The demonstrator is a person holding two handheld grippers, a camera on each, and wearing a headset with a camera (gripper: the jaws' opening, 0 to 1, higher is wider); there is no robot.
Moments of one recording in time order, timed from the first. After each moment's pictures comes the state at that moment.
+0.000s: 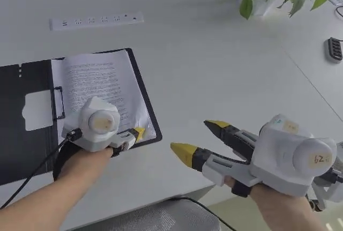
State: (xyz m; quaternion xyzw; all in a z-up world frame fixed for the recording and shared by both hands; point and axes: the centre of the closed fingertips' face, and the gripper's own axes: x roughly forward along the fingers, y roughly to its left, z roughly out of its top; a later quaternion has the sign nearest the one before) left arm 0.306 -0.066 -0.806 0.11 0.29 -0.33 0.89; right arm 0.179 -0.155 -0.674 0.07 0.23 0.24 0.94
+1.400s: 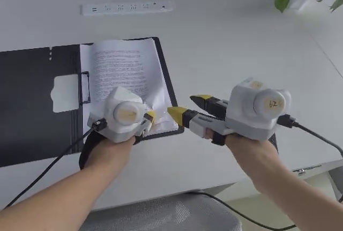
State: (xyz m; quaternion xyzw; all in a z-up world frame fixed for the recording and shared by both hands) left arm 0.304 -0.066 -0.804 0.09 0.29 -0.33 0.89; right arm 0.263 -0.119 -0.724 0.07 0.26 0.28 0.92
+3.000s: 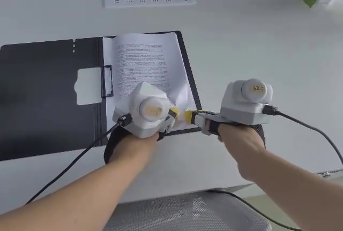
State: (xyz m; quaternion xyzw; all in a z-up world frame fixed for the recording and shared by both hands) left arm 0.304 -0.066 -0.805 0.08 0.29 -0.34 0.89; right arm 0.272 -0.096 -0.807 0.19 0.41 0.20 0.87
